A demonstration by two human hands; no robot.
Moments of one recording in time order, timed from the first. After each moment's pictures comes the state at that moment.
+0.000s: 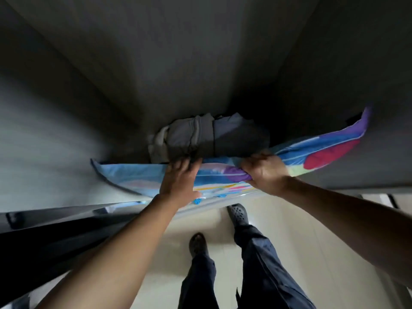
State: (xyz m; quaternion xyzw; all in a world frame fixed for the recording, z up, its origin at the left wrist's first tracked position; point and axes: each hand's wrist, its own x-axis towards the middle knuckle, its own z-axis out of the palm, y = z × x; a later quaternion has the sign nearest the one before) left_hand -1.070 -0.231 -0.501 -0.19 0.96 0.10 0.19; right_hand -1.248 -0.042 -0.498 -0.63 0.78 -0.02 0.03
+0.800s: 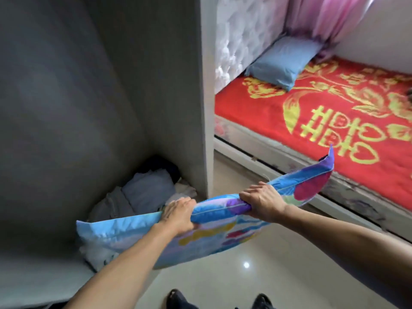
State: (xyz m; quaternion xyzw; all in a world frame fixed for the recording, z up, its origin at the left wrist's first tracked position) left_hand -1.072 0.085 -0.362 0.13 0.97 0.05 0.18; right_hand -1.098 0.362 -0.346 -0.39 0.92 -0.07 -0.03
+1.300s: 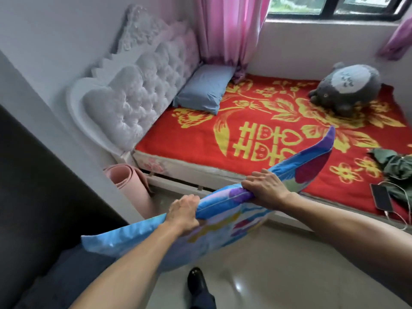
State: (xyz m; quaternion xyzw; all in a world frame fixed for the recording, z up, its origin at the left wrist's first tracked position) left_hand -1.221 0.366 -0.318 0.27 0.95 0.05 0.11; right_hand -1.178 0.633 -0.293 -0.19 0.98 0.02 -0.06
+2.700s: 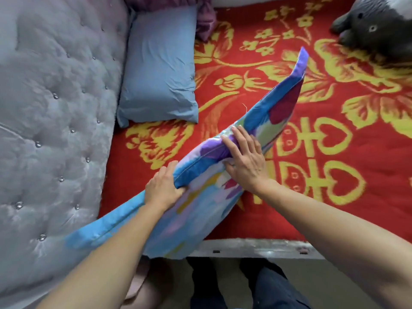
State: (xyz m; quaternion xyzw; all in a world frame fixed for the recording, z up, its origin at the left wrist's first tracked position) left_hand -1.887 0.587 -0.423 0.25 0.95 0.05 0.16; right_hand -1.776 0.805 -0.451 0.14 0.95 -0.15 -0.22
